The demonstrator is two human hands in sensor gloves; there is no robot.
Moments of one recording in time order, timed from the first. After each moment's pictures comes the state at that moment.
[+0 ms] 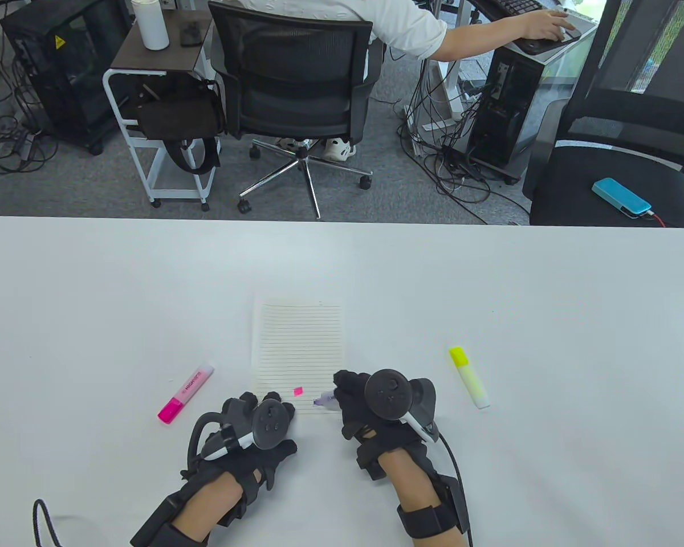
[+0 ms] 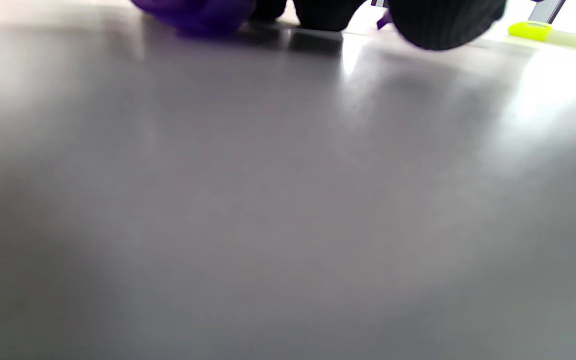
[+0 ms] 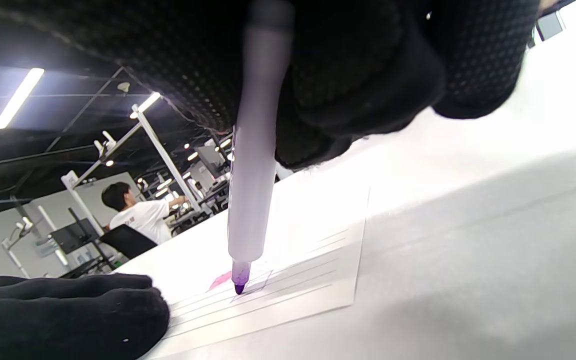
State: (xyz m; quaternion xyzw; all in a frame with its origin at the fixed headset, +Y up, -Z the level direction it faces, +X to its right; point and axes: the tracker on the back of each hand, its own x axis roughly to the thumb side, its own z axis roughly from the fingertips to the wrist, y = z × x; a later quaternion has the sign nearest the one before) left_hand -0.167 -0.783 -0.284 -0.18 -0.15 0.04 0.97; right_hand 0.064 -0.749 -0.322 0.13 -0.03 0.95 0.29
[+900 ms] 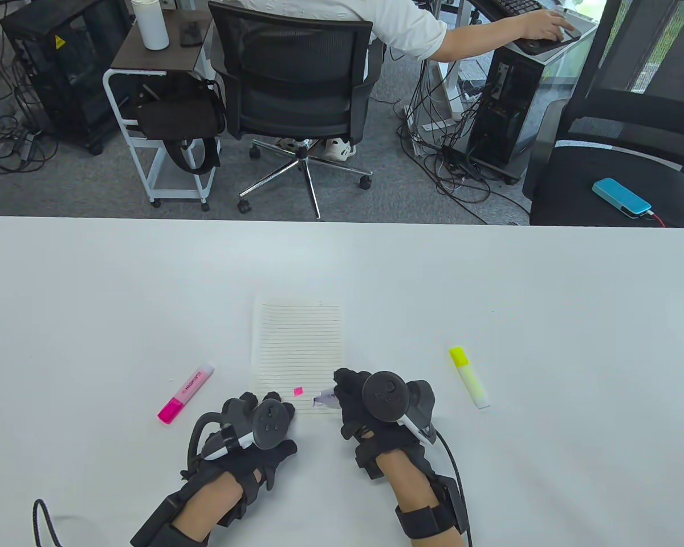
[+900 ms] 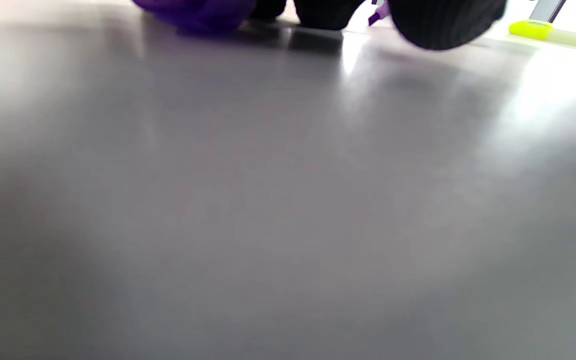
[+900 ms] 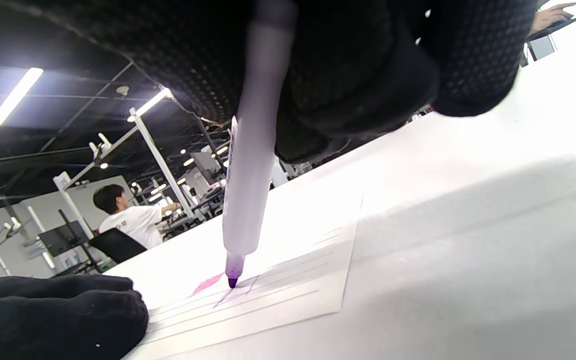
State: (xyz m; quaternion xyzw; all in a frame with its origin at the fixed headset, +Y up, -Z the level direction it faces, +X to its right) left_hand -0.167 -0.782 -0.283 -0.18 -0.15 0.04 0.97; right_hand 0.061 -0.753 -0.322 0.12 -0.05 0.95 0.27
